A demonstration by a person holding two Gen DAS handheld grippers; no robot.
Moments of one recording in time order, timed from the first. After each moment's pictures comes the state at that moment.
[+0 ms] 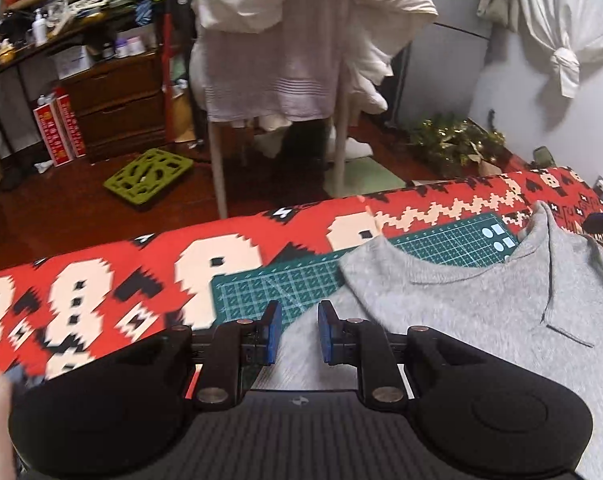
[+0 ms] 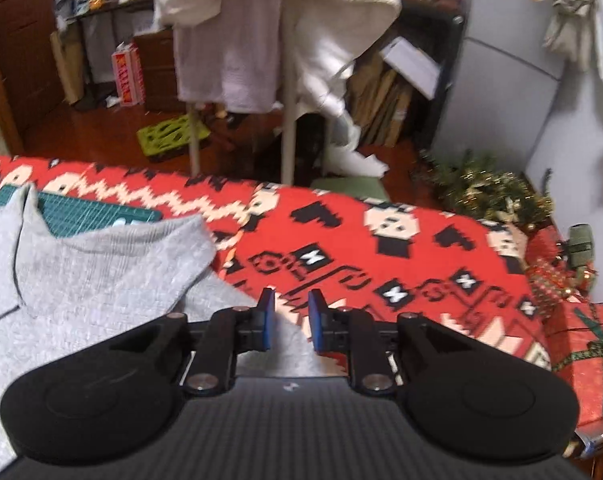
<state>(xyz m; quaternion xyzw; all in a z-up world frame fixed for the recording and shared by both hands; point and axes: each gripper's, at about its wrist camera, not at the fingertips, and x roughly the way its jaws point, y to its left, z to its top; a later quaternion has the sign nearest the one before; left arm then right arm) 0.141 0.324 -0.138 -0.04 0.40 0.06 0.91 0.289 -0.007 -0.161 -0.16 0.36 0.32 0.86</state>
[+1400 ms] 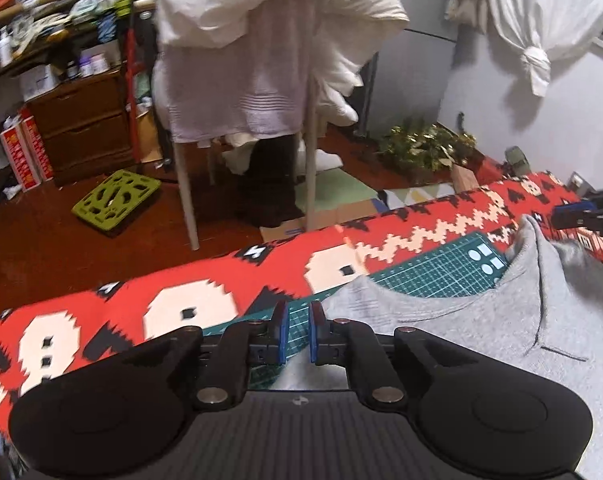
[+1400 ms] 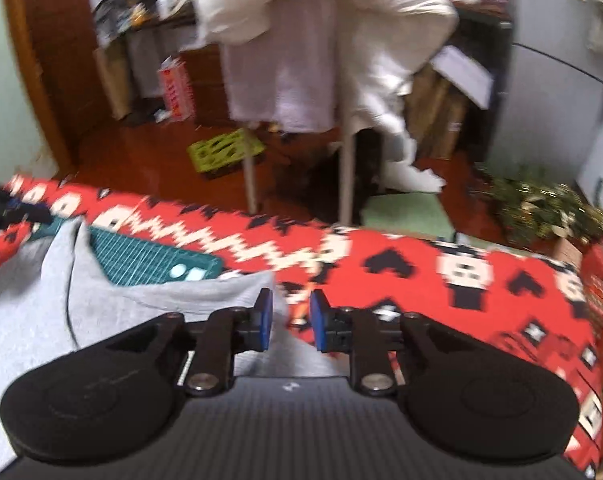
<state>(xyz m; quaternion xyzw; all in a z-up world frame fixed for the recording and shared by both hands) 0.173 0.324 -0.135 -0.02 0.39 0.00 0.92 0.302 0.032 -0.152 -0.13 0.36 0.40 0.83</state>
